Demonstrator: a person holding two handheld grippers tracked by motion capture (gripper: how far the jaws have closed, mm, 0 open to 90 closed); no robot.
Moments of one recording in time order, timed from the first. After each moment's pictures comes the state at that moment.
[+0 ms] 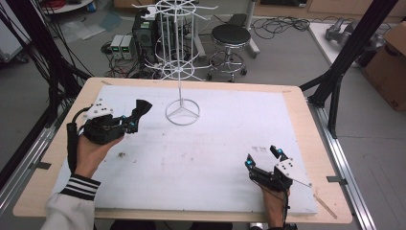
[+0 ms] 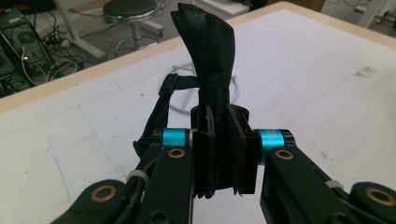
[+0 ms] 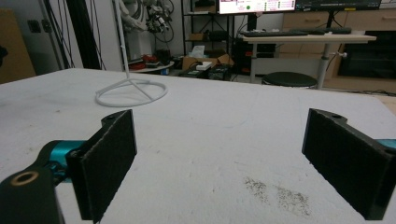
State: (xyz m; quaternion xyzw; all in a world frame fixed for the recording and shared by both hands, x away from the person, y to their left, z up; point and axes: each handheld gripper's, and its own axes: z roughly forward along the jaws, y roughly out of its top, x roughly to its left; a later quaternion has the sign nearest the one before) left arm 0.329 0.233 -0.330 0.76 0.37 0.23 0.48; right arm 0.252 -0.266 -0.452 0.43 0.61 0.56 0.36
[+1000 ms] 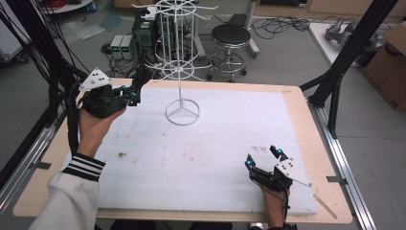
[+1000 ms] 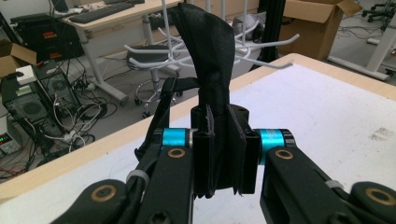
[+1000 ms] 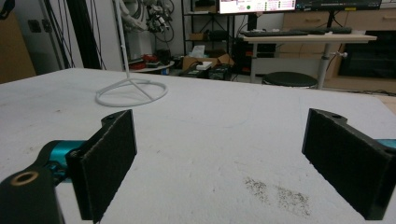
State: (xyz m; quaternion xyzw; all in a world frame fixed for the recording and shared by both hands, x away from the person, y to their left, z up) left arm 0.357 0.216 -0.266 0.73 0.35 0.28 0.52; right arm 0.252 -0.266 -0.452 0.43 0.61 0.56 0.36
